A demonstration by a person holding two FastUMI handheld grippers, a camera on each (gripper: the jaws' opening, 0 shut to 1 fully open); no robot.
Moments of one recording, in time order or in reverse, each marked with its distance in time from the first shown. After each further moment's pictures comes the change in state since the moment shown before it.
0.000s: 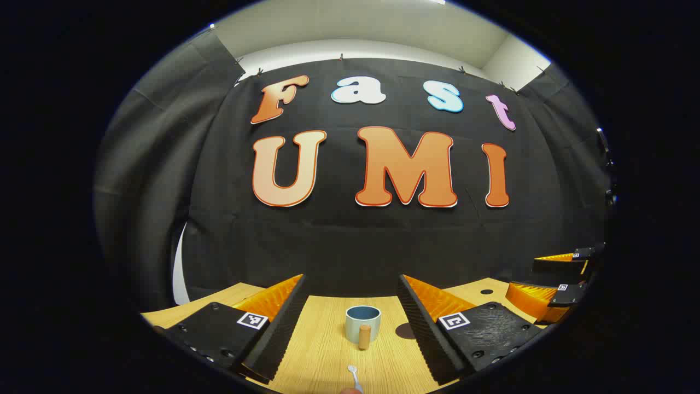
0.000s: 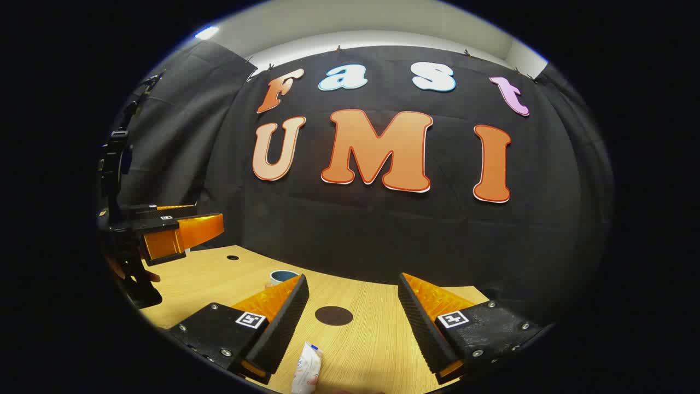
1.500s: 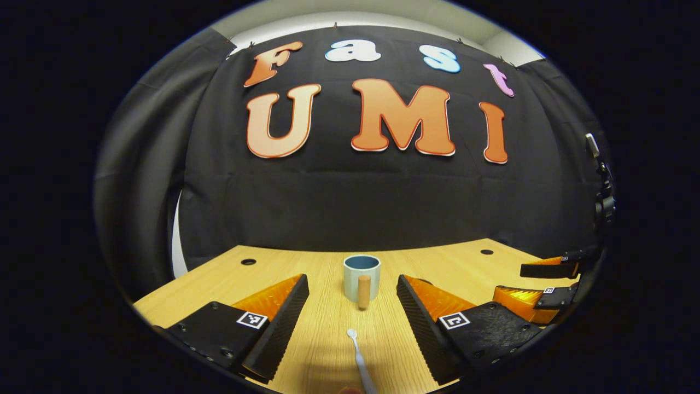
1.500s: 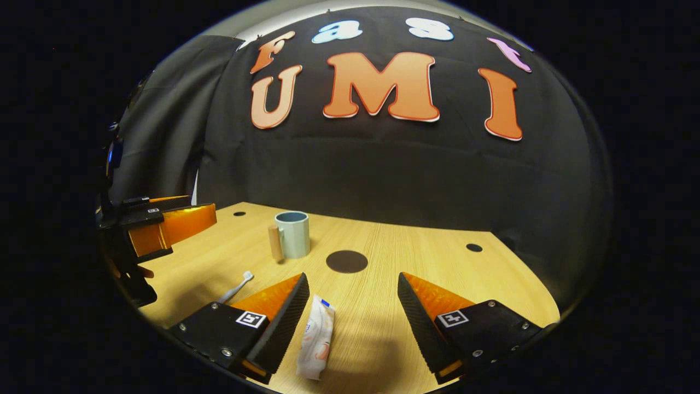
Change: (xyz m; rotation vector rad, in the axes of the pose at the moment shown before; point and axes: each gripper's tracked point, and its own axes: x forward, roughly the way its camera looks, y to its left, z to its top) left arm -0.012 -0.002 -0.110 0.015 0.261 -0.018; right arm -0.003 0.019 -0.122 0.062 0.331 0.052
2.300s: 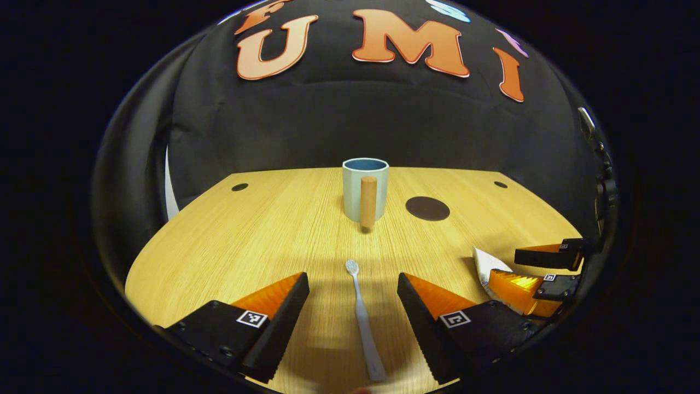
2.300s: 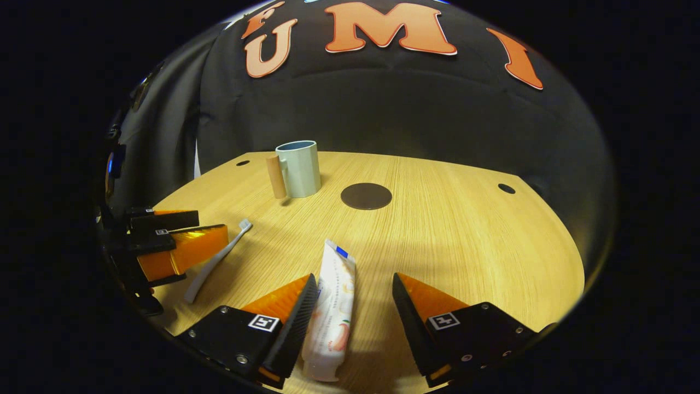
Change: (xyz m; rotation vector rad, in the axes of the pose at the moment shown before) left arm 0.016 -0.003 -0.127 0.014 0.431 0.014; right arm 0.034 0.032 -0.085 0.039 0.303 0.077
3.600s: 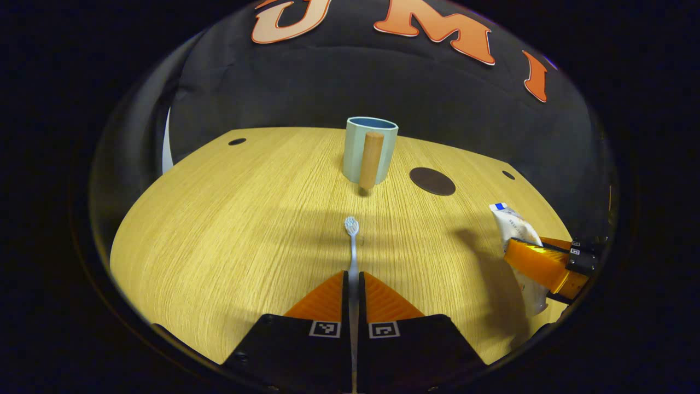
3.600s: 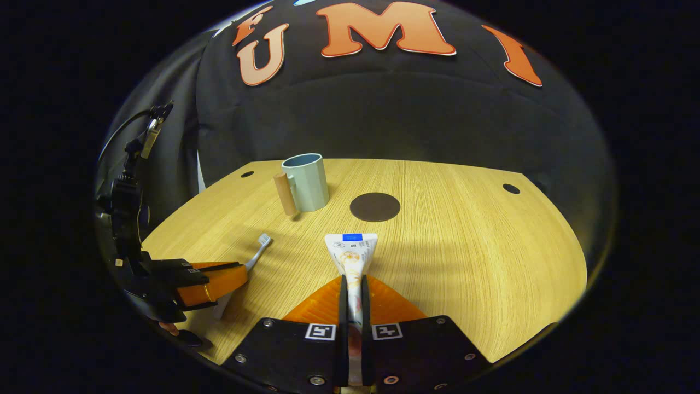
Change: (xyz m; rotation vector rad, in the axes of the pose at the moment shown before) left arm 0.012 0.012 -0.059 -0.136 0.121 -0.012; right arm -0.013 0.012 0.035 0.057 -0.023 0.018
